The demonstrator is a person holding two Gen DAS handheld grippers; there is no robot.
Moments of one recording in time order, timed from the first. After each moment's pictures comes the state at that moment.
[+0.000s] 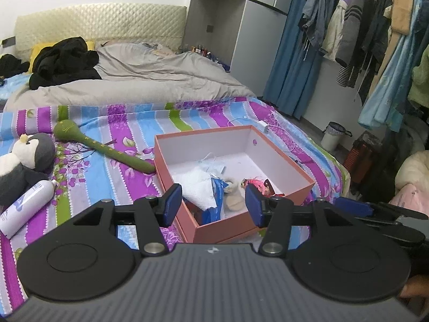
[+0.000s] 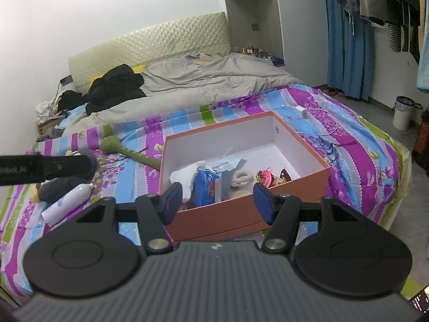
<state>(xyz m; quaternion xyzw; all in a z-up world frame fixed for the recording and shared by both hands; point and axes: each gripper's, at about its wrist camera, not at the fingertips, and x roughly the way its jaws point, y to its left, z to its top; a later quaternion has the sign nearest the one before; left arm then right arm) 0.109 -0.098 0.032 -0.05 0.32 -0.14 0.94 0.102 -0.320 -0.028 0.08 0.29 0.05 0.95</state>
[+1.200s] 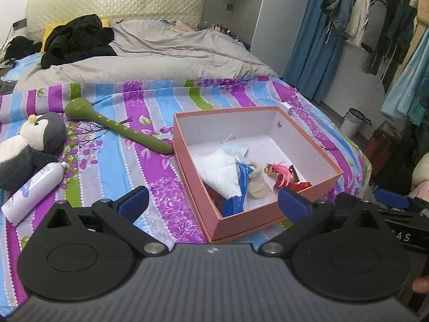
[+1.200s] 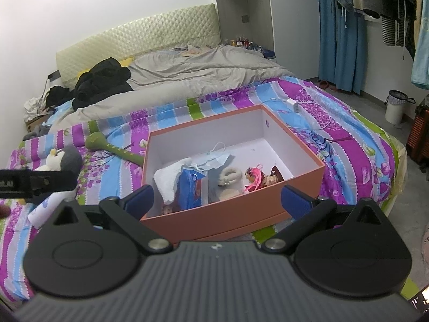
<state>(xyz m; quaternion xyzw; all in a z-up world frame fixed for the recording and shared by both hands) 0.152 -0.095 0.004 -0.04 0.38 -0.09 0.92 0.130 -0.327 -0.040 0.07 0.31 0.02 0.95</state>
